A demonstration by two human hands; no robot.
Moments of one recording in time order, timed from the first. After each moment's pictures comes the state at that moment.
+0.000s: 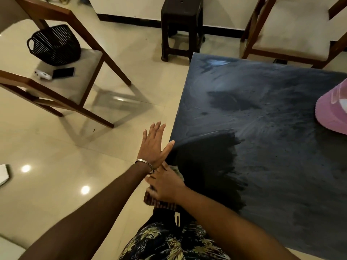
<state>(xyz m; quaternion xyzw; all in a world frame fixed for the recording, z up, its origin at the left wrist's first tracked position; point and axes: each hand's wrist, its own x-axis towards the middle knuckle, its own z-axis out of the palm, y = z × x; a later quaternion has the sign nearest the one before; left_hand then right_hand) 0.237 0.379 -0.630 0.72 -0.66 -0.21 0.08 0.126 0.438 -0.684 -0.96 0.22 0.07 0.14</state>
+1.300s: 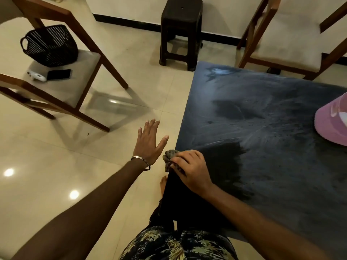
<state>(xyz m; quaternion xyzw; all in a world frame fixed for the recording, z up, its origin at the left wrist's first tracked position) 0.287 0.346 -0.634 0.72 -0.64 -0.22 0.14 0.083 0.388 -0.649 -0.85 0.44 -0.23 0.21</state>
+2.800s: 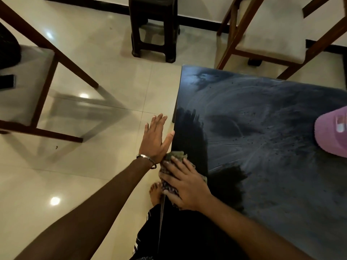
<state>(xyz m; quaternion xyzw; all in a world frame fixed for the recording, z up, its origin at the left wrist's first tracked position) 0.260 0.200 -0.691 0.65 -0.67 -0.32 0.20 0.088 0.306 -0.693 -0.89 0.40 0.02 0.19</state>
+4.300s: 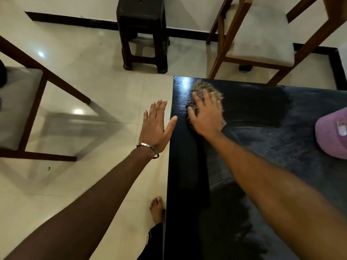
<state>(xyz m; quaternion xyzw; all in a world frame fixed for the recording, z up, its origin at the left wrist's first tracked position) 0.245 0.116 -0.670 0.63 -0.69 -0.28 0.21 0.050 0.067 -0.698 -0.68 0.73 -0.04 0.07</state>
